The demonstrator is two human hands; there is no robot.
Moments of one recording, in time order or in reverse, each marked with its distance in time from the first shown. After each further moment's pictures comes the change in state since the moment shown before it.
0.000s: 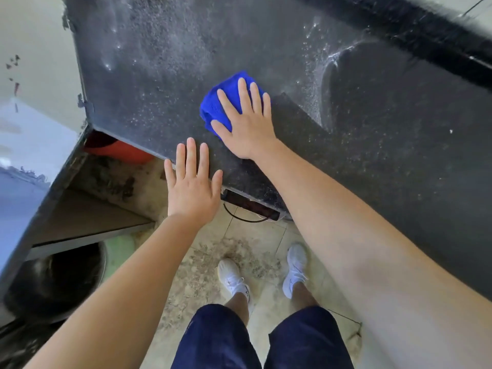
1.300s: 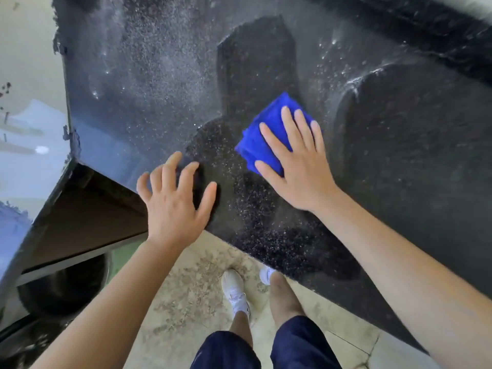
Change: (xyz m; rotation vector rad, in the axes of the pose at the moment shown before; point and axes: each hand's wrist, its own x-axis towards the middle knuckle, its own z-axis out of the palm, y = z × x) left_hand 0.052 0.018 -0.030 0.009 0.304 -0.023; right_hand -0.007 0.116 0.000 0.062 0.110 -0.189
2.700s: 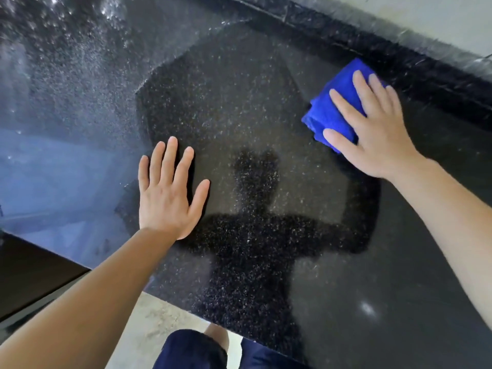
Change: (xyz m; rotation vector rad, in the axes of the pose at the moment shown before) left_hand 0.117 0.099 0.039 0.075 -0.210 0.131; right_hand 0.041 0.260 -0.075 -0.065 -0.040 0.093
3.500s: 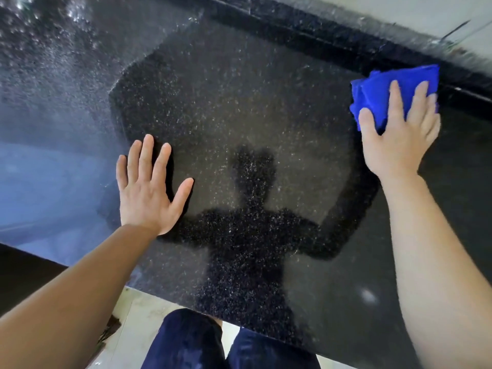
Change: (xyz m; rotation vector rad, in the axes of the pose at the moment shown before) left_hand 0.001 0.001 0.000 0.020 0.000 0.013; right_hand -0.057 0.028 0.014 0.077 0.179 0.747
